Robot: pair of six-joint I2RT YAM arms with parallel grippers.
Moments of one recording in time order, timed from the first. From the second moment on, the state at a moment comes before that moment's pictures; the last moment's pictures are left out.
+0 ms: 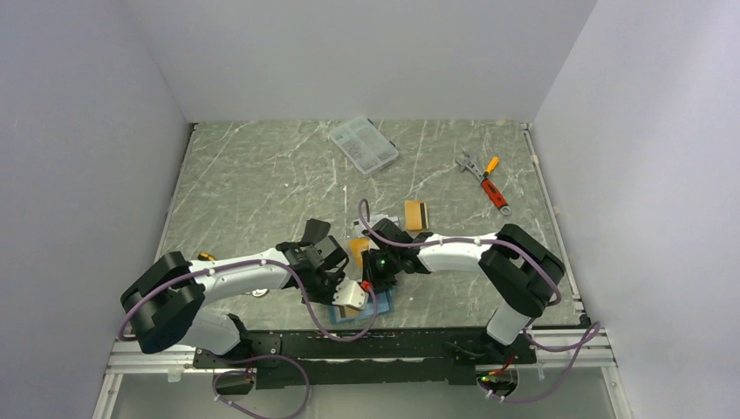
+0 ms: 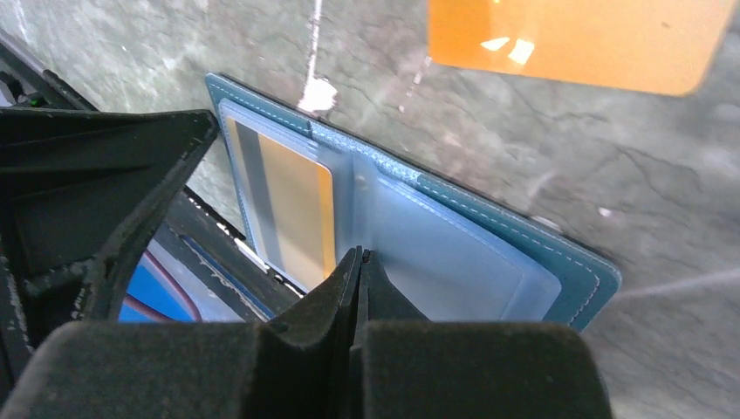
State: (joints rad) left arm -0.94 1.38 0.70 -0.60 0.21 0.84; right arm 0.90 1.68 0.80 -0.15 -0.41 0.77
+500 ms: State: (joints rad) left arm -0.94 1.43 0.75 -0.62 0.22 0.85; right arm 0.95 1.70 0.84 -0.21 -0.45 0.73
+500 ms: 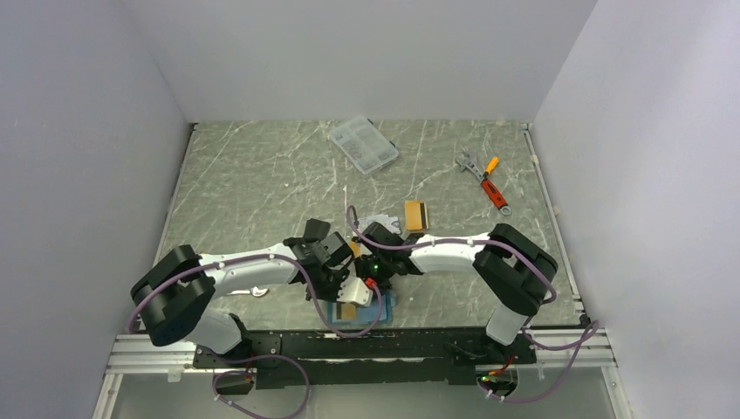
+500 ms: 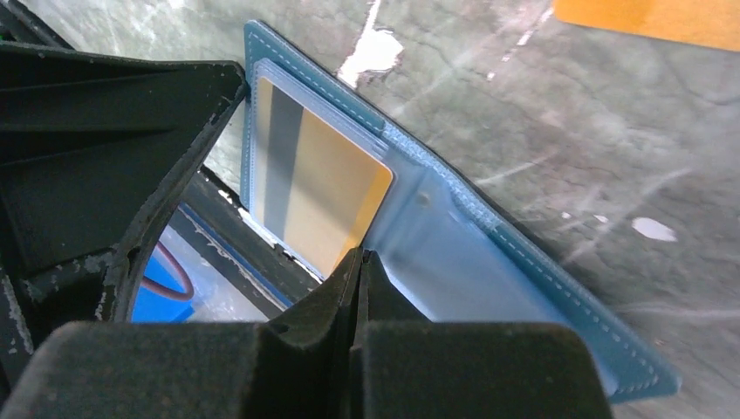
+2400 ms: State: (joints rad) left arm 0.04 1.44 1.05 -0.46 0.59 0.35; right arm 0.78 2.00 1.45 -0.29 -0.25 0.60
